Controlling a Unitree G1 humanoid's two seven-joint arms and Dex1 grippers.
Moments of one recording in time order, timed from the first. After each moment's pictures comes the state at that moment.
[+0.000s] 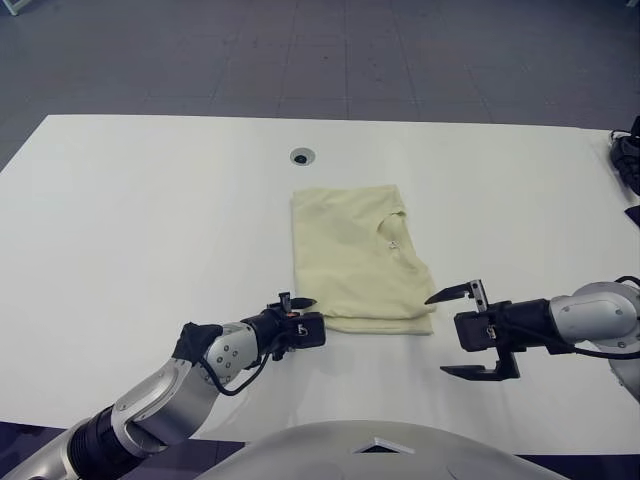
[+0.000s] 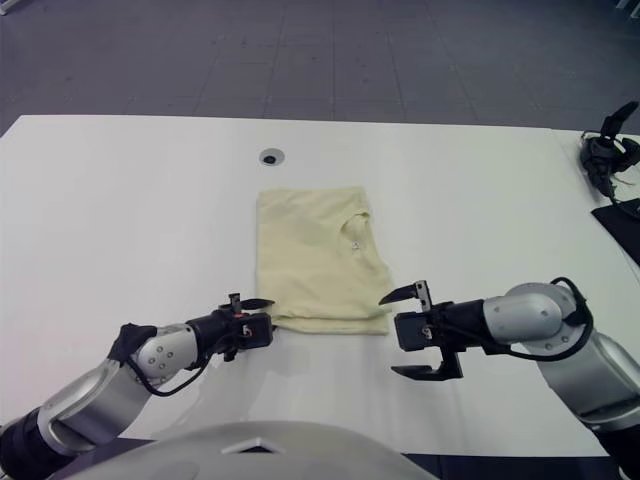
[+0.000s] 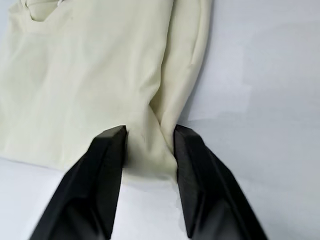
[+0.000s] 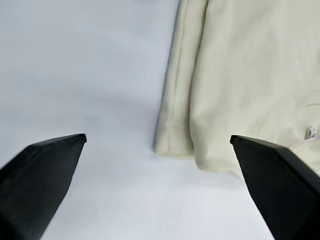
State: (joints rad) left arm 0.01 0.80 -0.69 -0.74 0.33 0.64 -0.62; right arm 0.16 -1.09 0.12 -0.55 -0.02 0.15 1.14
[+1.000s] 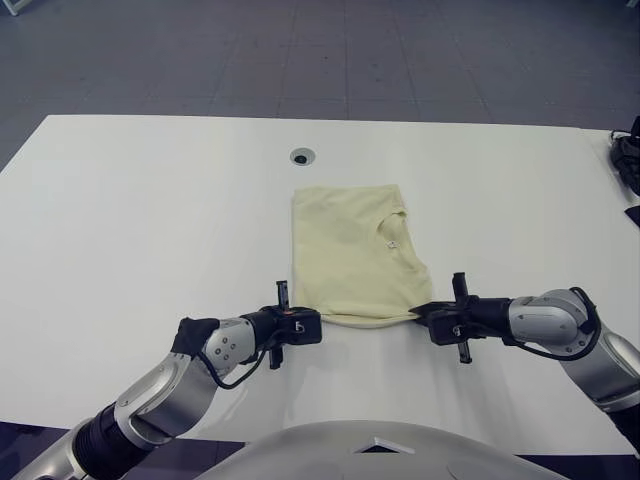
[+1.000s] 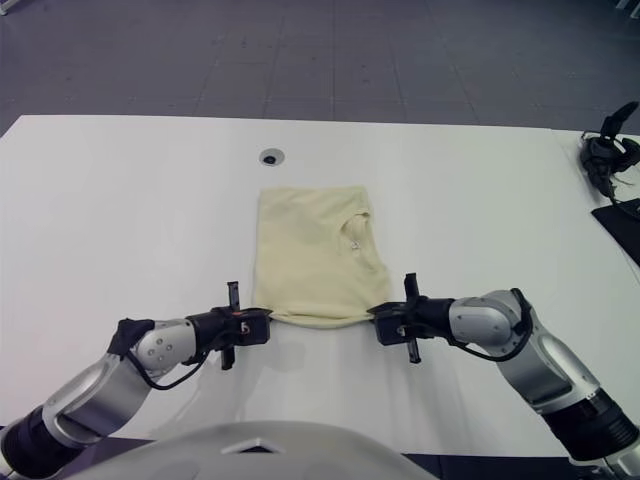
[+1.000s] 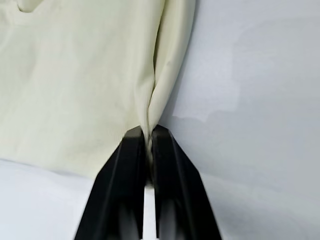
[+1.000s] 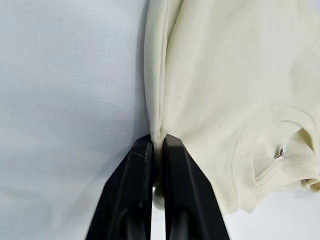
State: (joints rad) left arm 0.02 0.77 -0.62 -0.71 0.36 0.61 -0.74; right arm 0.08 -0.97 0.26 -0.37 -0.22 -0.07 0.98
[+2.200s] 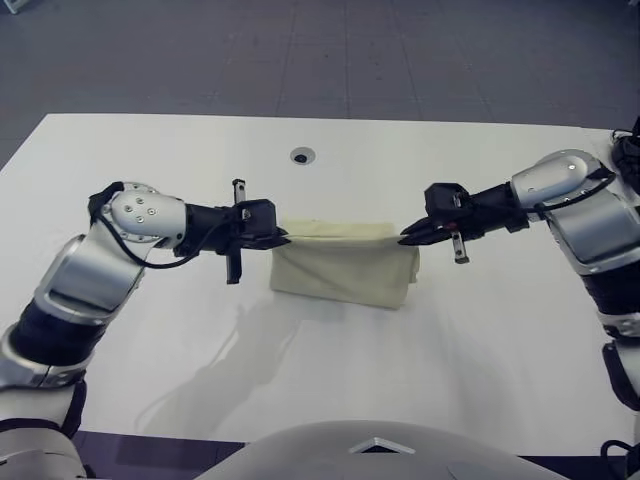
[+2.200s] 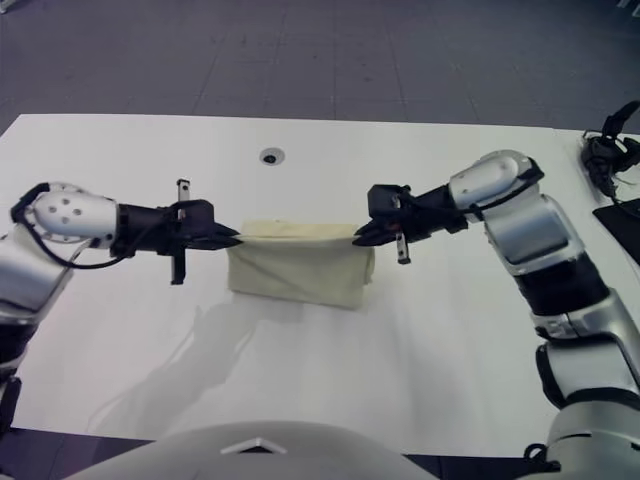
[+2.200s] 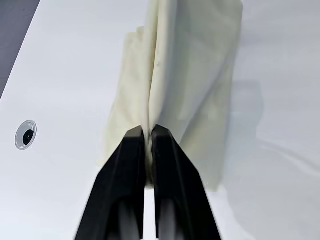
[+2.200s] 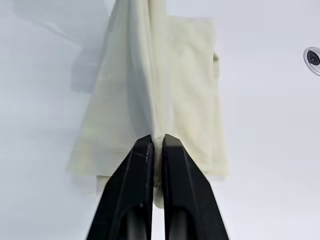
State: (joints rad) left arm -0.48 0.87 -0.29 -0.35 -0.14 0.54 -1.11; right arm -0.70 -0.82 0.39 0.05 0.15 0.43 1.38
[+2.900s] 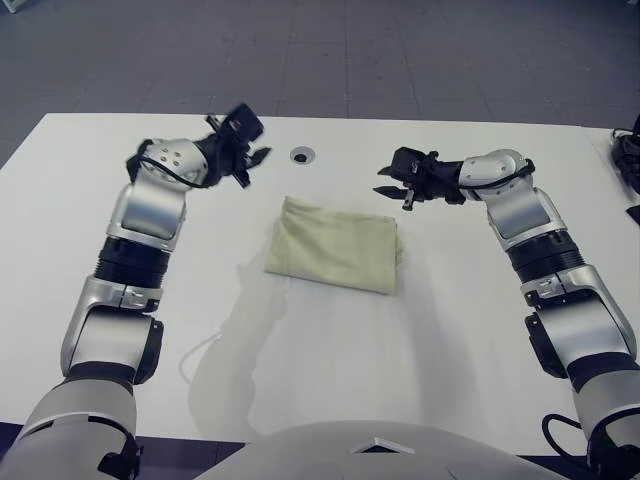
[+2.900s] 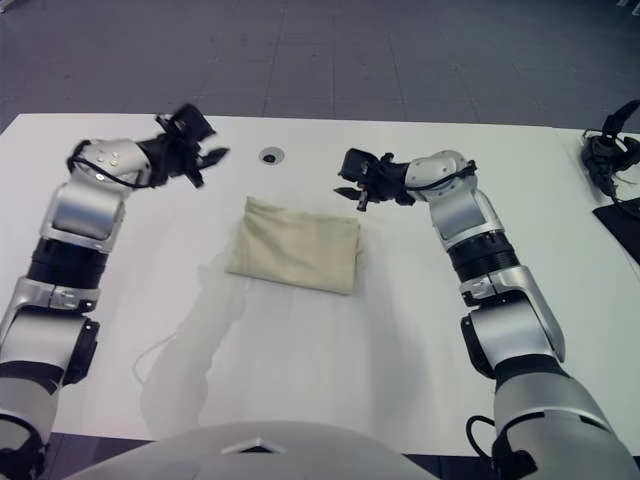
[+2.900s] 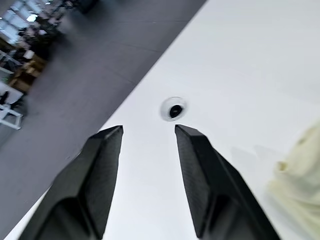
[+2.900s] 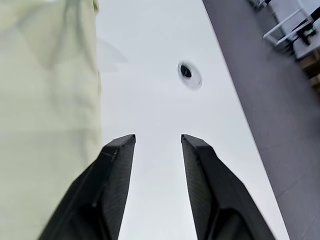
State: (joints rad) left arm -0.73 0.59 -0.17 0.19 0.11 0.48 -0.60; right arm -0.72 -0.54 0.33 0.36 -0.08 0.04 0.94
